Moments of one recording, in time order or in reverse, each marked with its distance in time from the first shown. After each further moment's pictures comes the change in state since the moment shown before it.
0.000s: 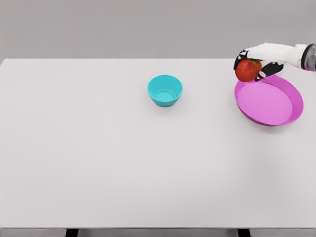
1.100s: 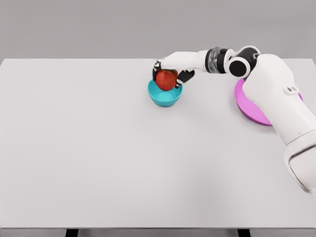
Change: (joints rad) left arm 0.000 0.000 0.000 0.000 0.000 0.000 0.000; right arm -0.034 0.431 0.007 0.076 0.180 0.045 0.000
